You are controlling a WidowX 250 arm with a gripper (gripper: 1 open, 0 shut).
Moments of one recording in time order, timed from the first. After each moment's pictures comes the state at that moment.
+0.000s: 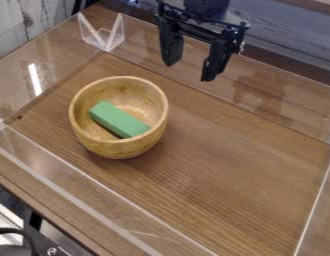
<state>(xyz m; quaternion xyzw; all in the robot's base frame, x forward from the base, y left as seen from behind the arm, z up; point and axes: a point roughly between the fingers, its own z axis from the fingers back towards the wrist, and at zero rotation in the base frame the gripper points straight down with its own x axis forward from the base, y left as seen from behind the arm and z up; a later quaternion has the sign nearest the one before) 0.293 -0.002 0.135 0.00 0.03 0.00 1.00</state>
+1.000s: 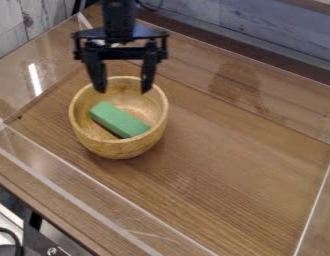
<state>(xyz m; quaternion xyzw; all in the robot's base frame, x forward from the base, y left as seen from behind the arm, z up) 0.247 0.077 0.108 -0.03 0.03 0.32 0.95</state>
